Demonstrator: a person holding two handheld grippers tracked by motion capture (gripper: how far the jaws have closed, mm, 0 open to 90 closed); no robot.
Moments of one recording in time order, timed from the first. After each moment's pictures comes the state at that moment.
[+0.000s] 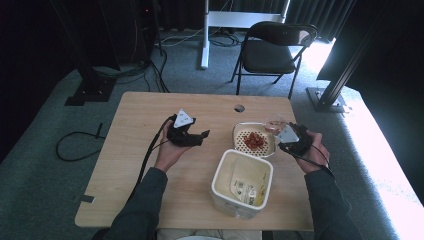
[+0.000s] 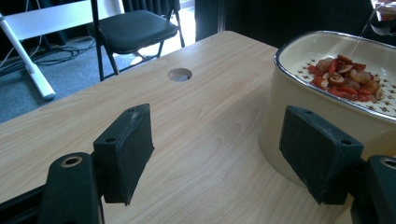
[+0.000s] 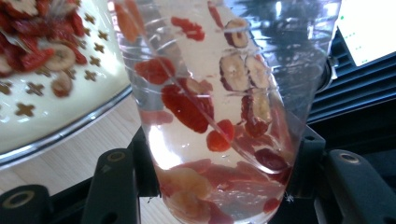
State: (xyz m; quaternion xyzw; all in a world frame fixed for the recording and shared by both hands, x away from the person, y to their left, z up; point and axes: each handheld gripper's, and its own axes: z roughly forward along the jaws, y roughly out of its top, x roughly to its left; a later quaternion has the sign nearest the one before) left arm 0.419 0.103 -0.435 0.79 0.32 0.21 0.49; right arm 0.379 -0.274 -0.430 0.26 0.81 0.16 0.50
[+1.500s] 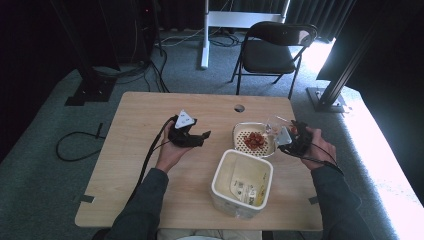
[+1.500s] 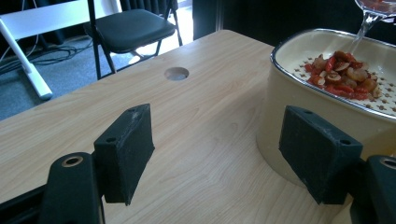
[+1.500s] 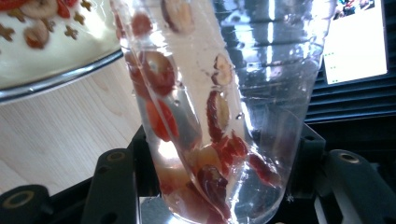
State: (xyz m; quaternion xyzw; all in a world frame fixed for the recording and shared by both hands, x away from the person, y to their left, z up) left arm 0.418 0.100 -0.437 0.79 0.31 0.20 0.49; right arm 0.379 -0.272 -0.422 0.18 0.83 0.06 0.52
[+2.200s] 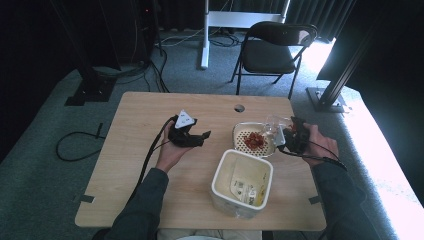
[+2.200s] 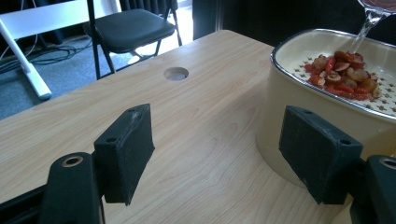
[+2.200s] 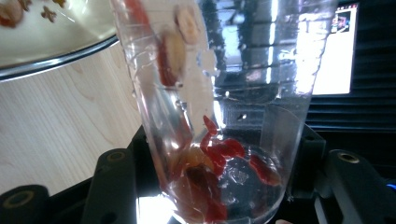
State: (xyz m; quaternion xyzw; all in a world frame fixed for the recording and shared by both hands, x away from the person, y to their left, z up) left arm 0.418 0.100 -0.437 0.79 0.31 0.20 0.49; right arm 0.379 -0.262 -0.411 0.12 0.83 0.00 0.55
